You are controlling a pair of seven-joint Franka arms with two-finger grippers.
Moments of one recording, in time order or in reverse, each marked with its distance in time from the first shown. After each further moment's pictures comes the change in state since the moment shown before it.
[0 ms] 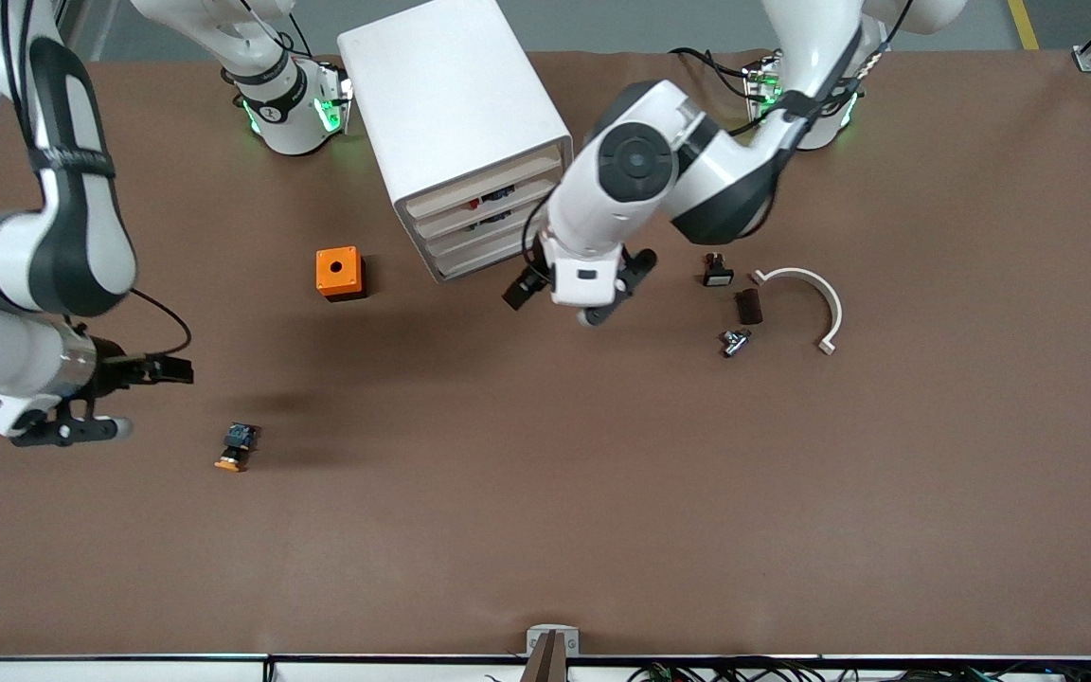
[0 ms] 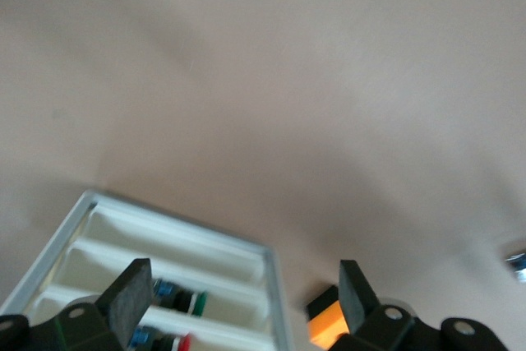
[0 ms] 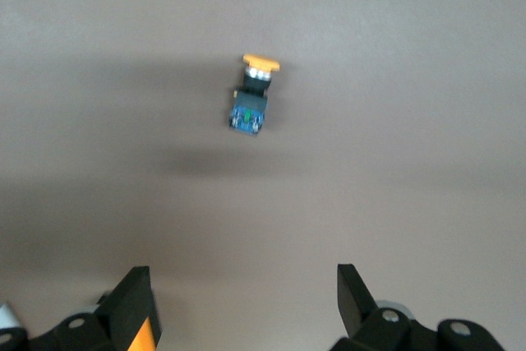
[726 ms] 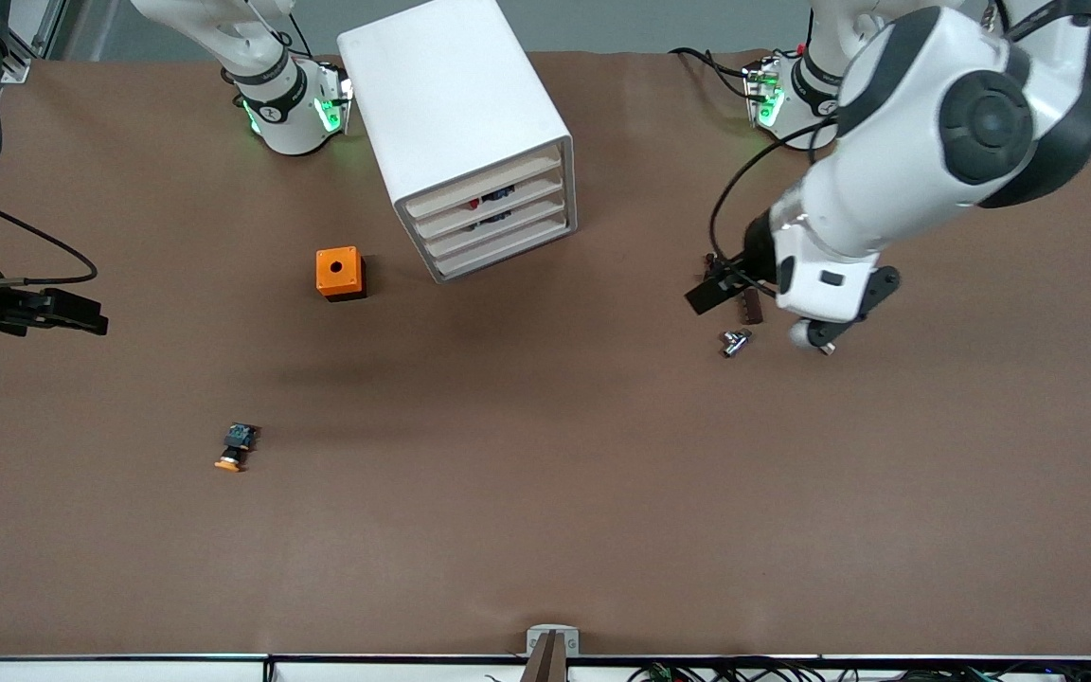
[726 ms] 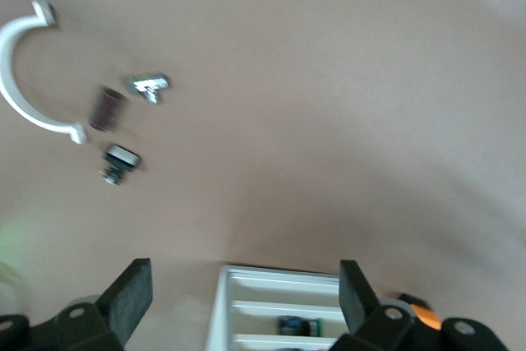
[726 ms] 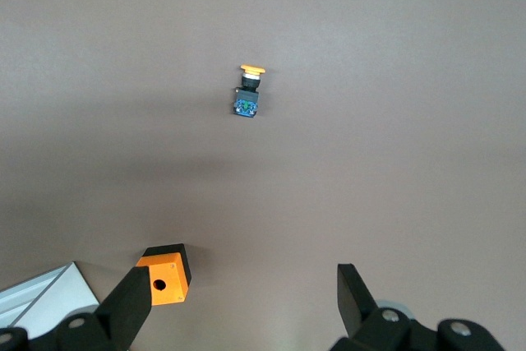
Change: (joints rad) left arm 0.316 -0.200 0.003 0.013 0.015 -0.373 0.507; right arm -0.002 -0.052 0.006 0.276 -0.018 -0.270 0.069
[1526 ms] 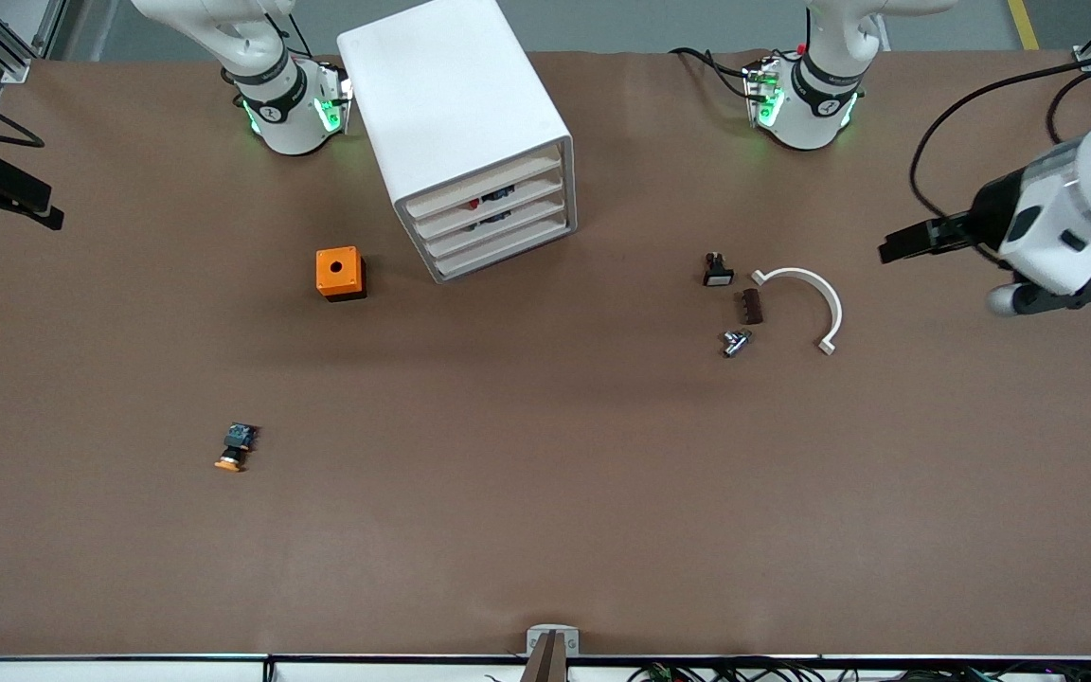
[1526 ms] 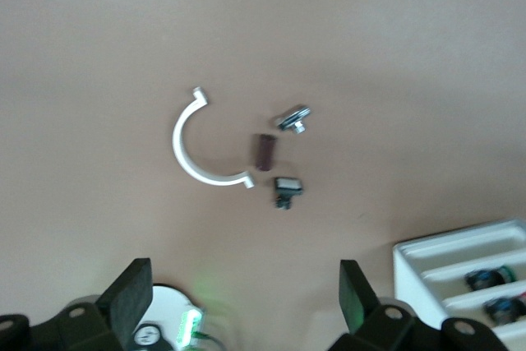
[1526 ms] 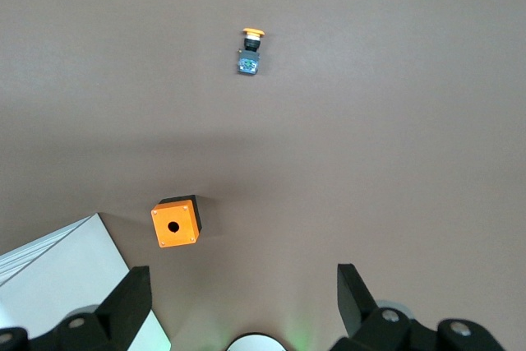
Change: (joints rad) left arm 0.162 -0.209 0.186 -0.174 0.062 -0.202 0.709; right arm -0.023 -0.297 -0.005 -0.174 -0.001 -0.076 0.001
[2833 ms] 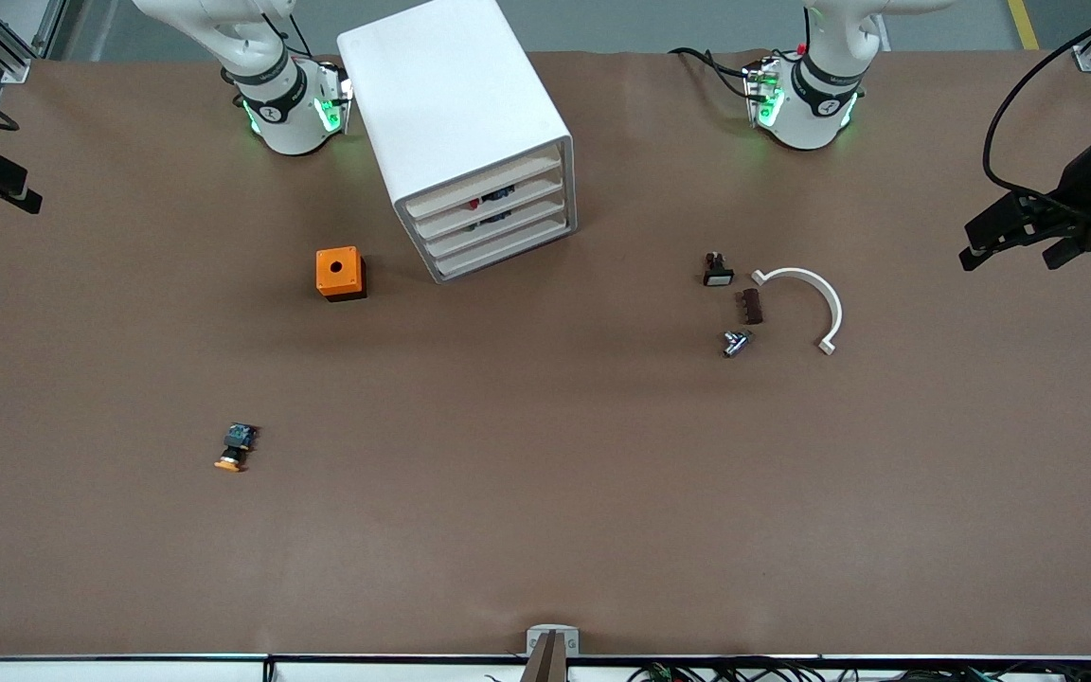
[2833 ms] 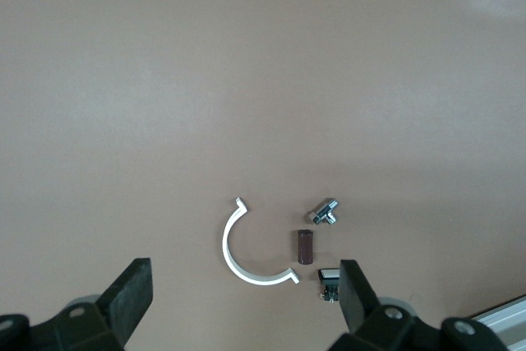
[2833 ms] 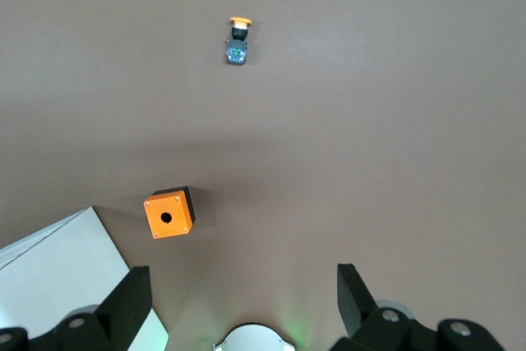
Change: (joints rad) left arm 0.052 -0.092 -0.047 -0.039 0.103 0.270 0.169; right arm -0.033 -0.045 0.004 -0.044 0.000 -0.015 -0.013
